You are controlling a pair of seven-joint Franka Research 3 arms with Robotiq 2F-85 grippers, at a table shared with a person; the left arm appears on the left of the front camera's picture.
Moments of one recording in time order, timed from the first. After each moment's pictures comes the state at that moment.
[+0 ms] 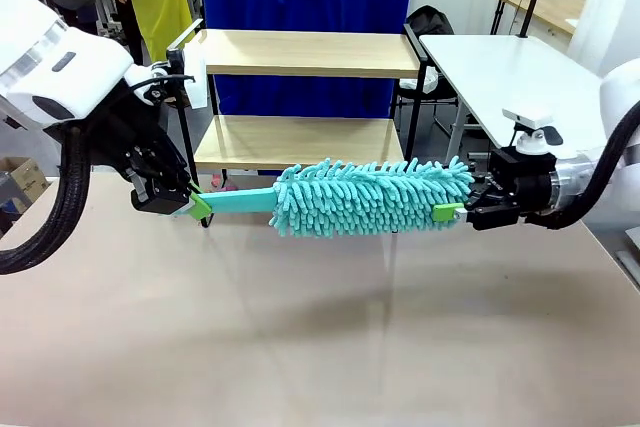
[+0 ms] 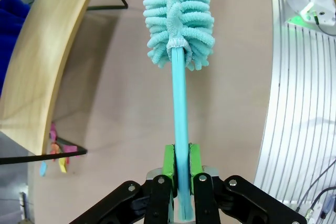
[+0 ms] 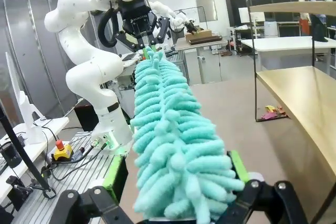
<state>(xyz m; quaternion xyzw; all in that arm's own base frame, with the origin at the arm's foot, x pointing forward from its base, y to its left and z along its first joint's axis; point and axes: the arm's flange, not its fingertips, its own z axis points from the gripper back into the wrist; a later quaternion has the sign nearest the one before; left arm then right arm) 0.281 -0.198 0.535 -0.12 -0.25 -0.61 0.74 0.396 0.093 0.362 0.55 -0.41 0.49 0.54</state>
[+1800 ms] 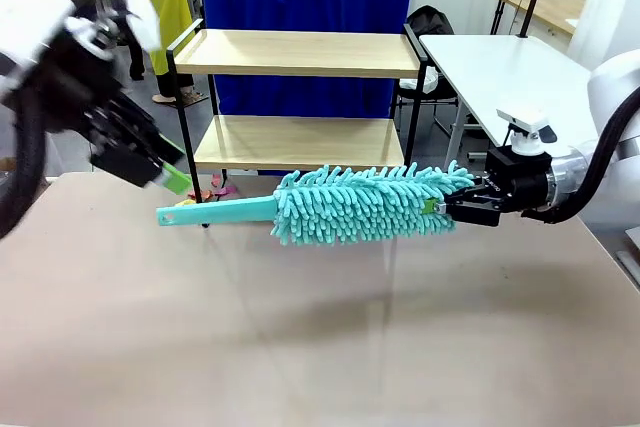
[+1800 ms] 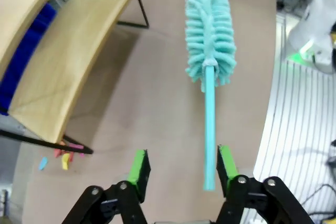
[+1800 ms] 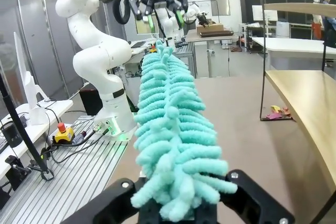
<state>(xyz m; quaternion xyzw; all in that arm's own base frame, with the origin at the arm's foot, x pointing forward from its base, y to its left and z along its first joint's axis) 0.290 -0.150 0.566 -0.18 -0.30 -0.55 0.76 0.405 0.093 0.362 0.54 -0.41 0.53 0.51</state>
